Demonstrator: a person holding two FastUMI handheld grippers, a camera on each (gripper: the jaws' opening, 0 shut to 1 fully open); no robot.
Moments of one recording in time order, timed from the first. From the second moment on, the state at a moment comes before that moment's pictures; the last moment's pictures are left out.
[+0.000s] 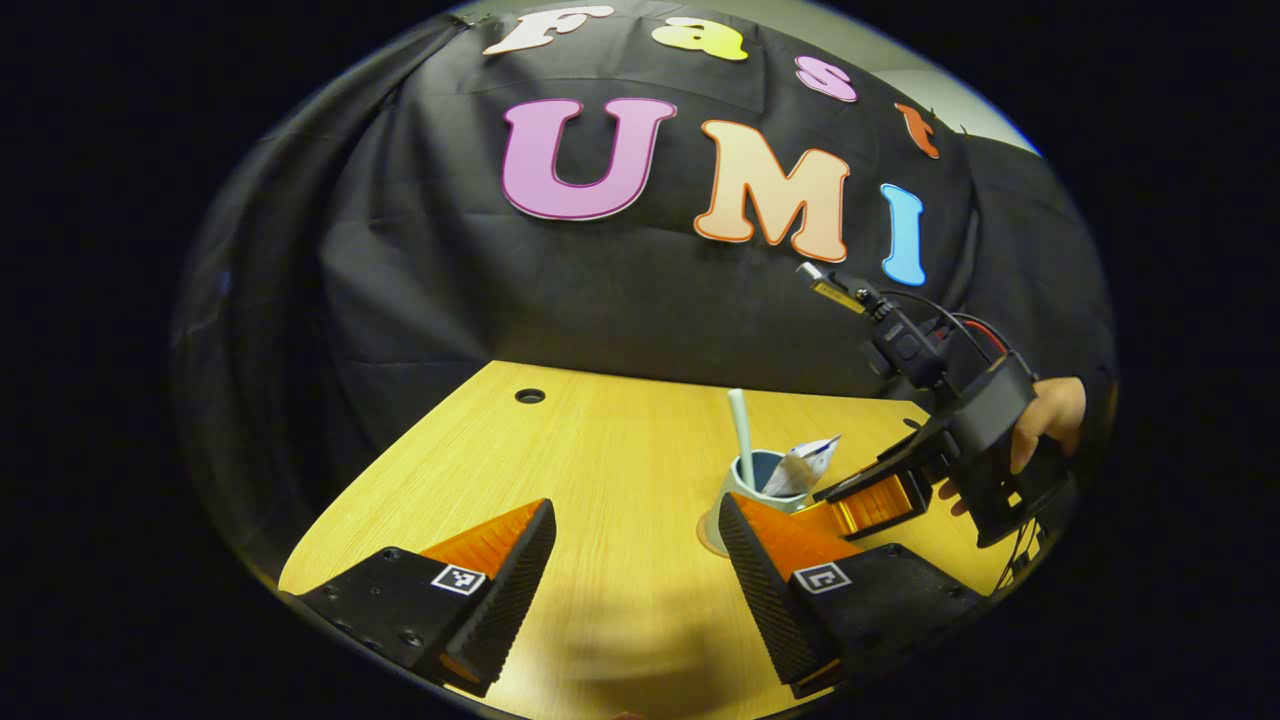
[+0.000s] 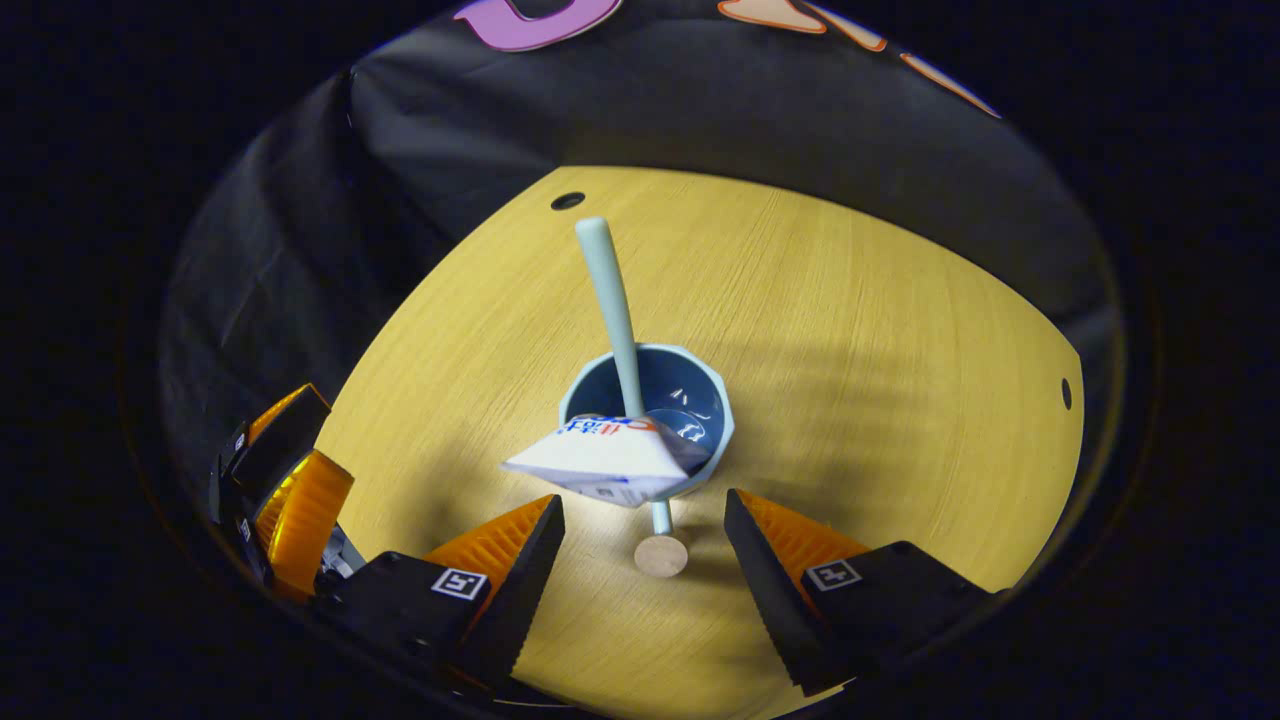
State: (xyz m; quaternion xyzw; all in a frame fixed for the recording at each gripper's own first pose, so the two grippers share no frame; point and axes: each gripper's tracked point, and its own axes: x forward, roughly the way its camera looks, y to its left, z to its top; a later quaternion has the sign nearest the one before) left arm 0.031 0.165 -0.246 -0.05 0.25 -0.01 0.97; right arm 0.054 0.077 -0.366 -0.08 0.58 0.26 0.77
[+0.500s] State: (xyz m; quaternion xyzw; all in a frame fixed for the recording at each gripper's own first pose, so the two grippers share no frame) left arm 0.048 0.102 -0.186 -0.06 0.19 -0.01 0.98; right arm 0.074 -0.009 -0.213 -0.05 0.26 0.19 0.95
